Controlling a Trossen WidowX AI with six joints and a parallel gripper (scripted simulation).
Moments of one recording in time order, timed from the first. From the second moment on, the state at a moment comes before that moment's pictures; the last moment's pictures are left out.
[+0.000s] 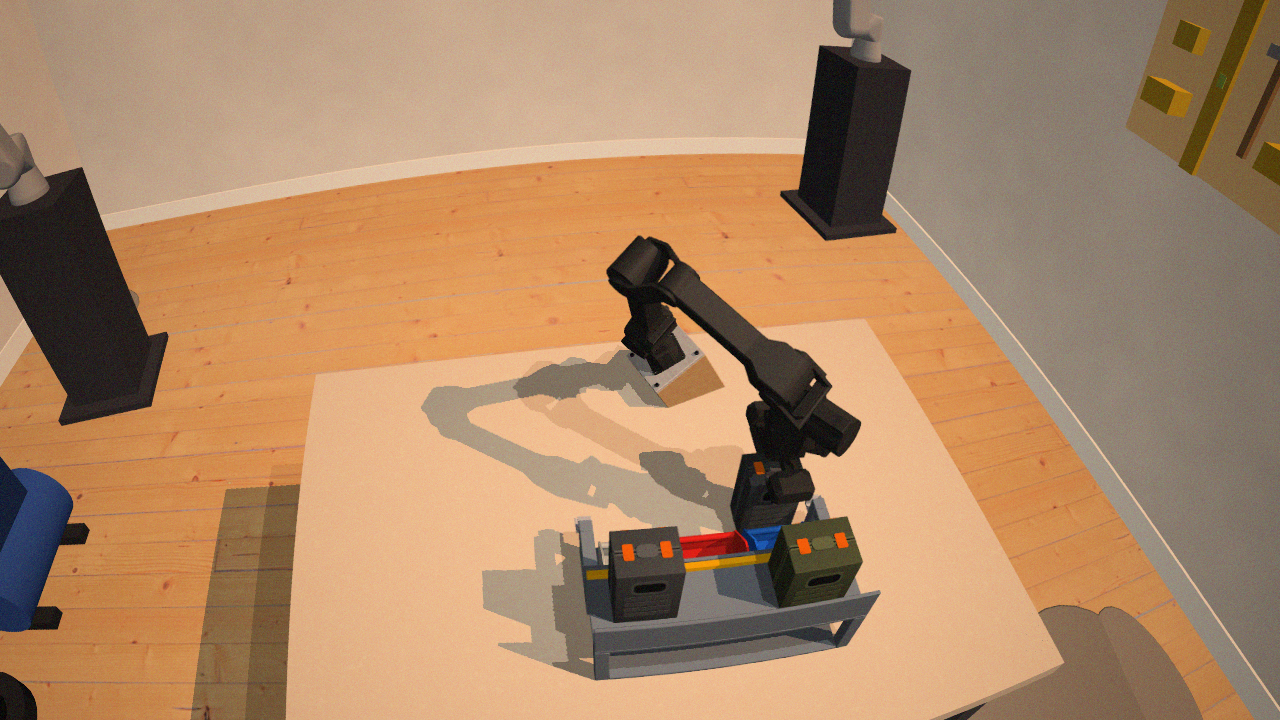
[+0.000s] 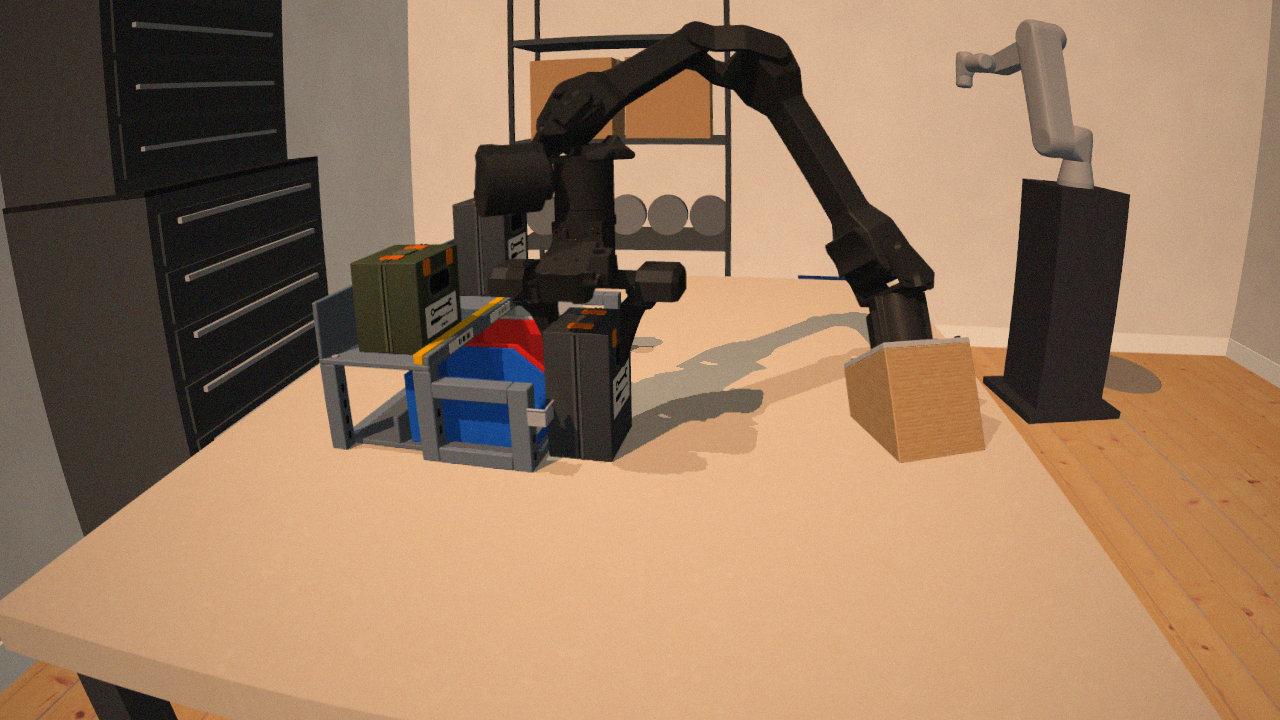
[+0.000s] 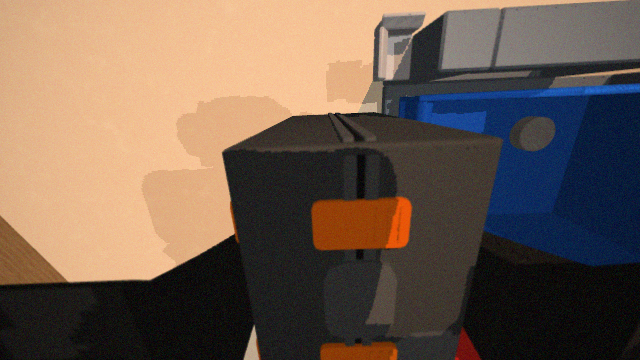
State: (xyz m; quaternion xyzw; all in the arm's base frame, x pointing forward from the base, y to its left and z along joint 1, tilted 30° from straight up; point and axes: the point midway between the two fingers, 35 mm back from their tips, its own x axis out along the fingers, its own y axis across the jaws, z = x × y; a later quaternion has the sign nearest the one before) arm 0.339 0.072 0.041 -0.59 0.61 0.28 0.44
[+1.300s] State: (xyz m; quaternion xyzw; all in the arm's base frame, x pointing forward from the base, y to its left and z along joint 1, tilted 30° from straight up) arm 0.335 0.072 0.043 -0.59 0.62 0.28 0.43
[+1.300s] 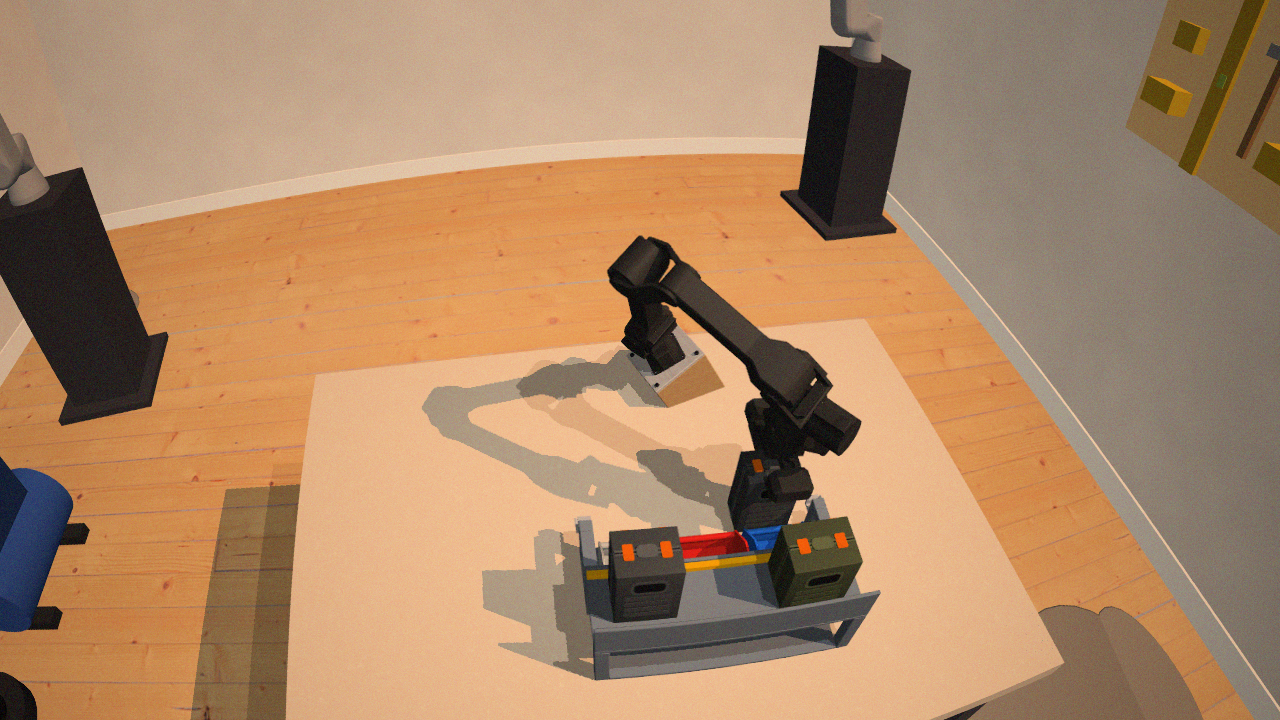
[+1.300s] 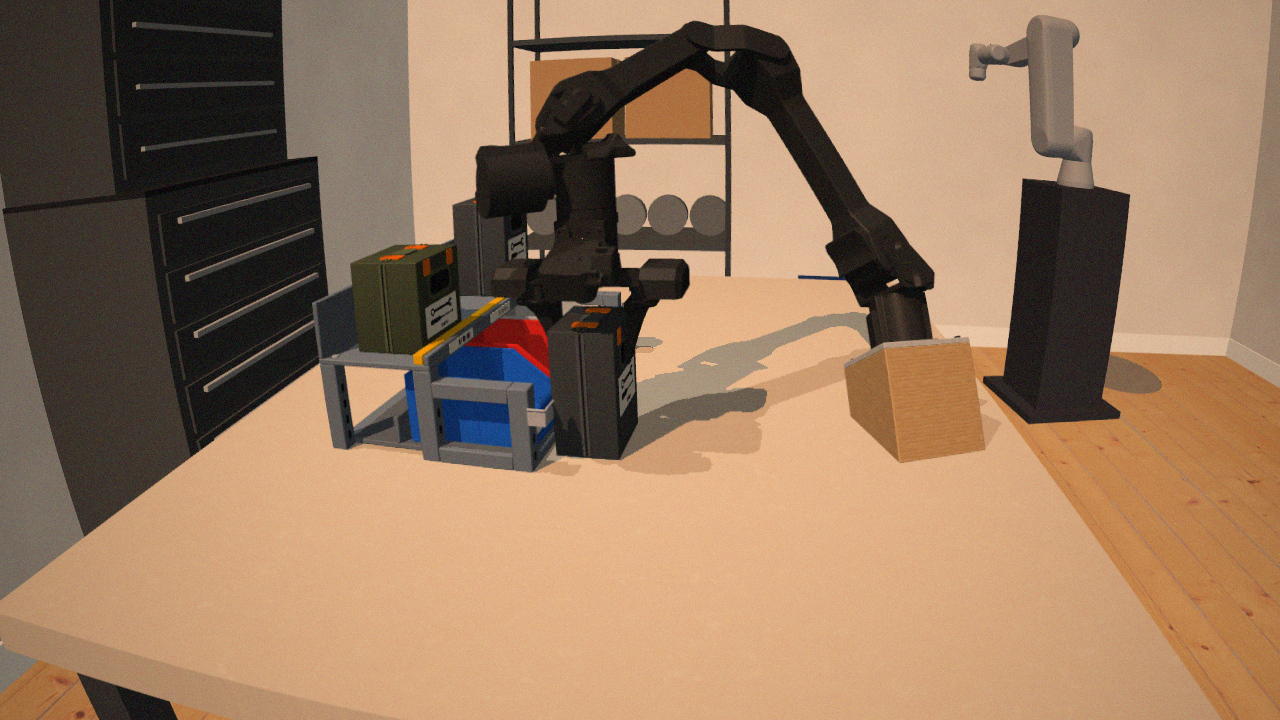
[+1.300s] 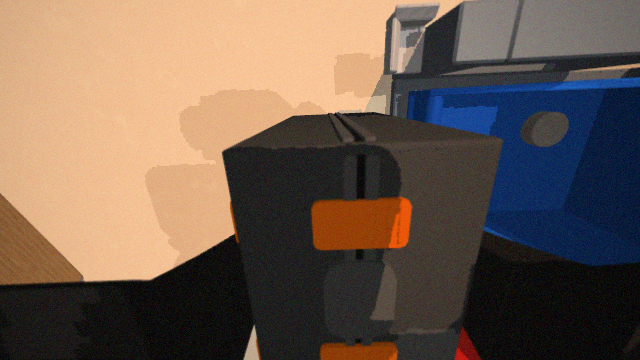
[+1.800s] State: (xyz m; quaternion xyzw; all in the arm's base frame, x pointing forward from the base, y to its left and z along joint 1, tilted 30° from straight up) arm 0.332 0.072 0.045 -0.59 0.63 0.28 0.43
